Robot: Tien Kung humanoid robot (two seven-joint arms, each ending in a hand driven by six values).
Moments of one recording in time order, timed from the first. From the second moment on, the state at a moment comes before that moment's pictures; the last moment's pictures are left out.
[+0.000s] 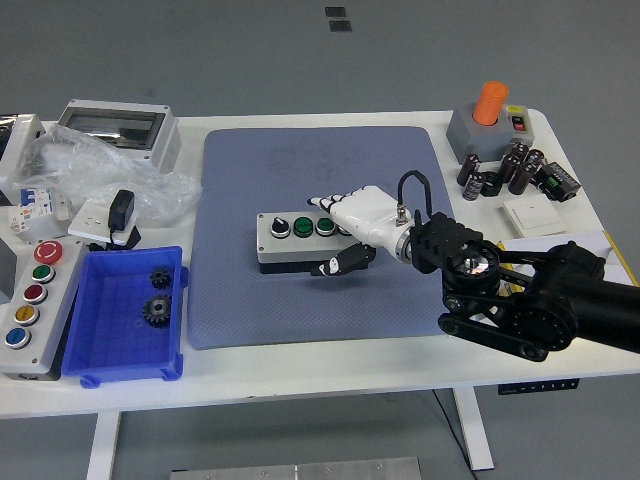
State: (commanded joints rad) left arm -0.04 0.29 -0.36 -0.21 0.43 0.08 0.15; right arm 0.96 -0.31 0.07 1.19 -1.82 -0.19 -0.28
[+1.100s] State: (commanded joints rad) left arm -0.04 0.30 -0.36 -0.21 0.42 0.09 0.15; right arm 0.87 -0.59 0.26 1.65 -1.88 0.07 -0.54
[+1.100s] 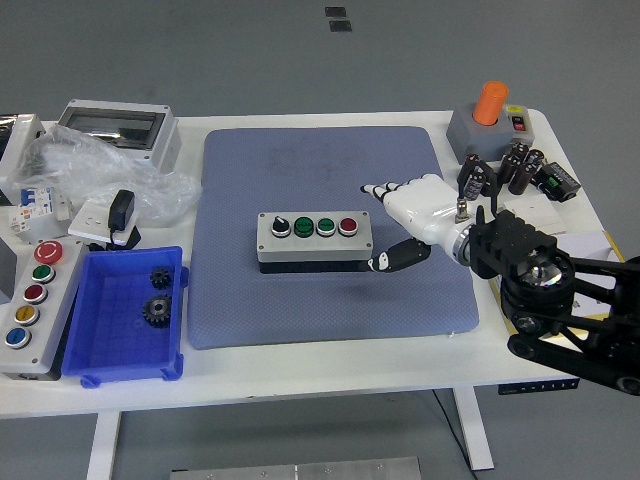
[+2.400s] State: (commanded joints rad) left arm -0.04 0.30 -0.32 -0.21 0.38 0.10 0.15; right arm 0.88 -0.53 0.19 1.58 -1.73 0.10 -0.52
